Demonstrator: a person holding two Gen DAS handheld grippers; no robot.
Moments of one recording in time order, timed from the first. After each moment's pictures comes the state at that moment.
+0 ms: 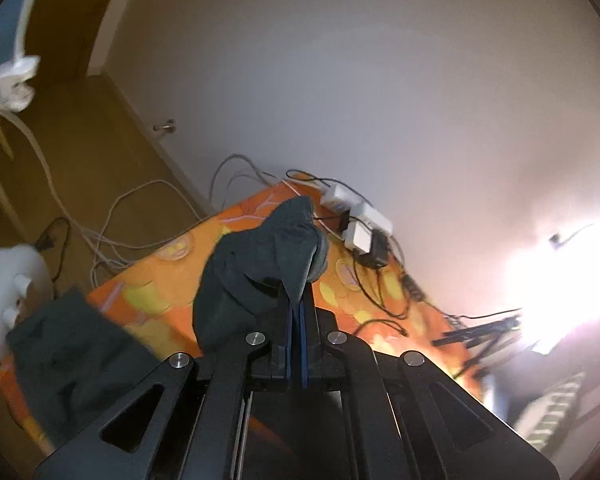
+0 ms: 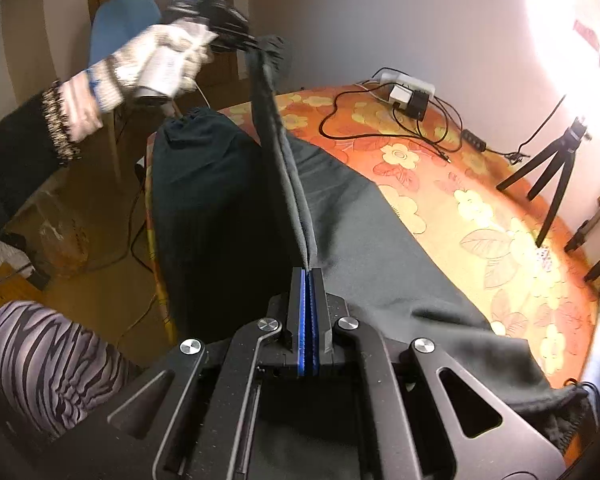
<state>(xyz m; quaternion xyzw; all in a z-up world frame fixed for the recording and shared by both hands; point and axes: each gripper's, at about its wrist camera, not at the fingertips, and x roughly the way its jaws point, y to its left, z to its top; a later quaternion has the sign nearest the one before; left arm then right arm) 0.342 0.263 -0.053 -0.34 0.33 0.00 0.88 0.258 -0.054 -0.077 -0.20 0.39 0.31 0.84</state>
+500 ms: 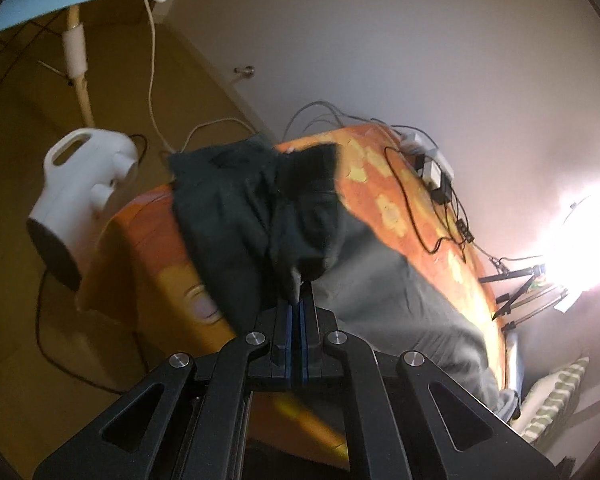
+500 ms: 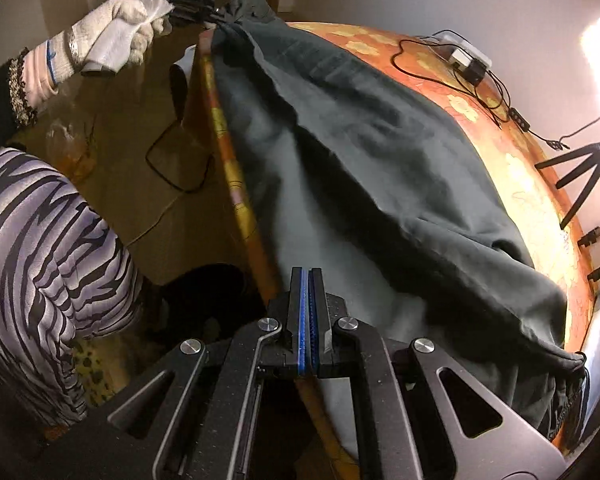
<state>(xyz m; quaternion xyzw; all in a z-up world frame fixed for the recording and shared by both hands) 0.208 0.321 -0.155 -0.36 0.39 0.04 0.85 0.187 -0.016 -0.137 -0.31 0.45 0.32 0.77</state>
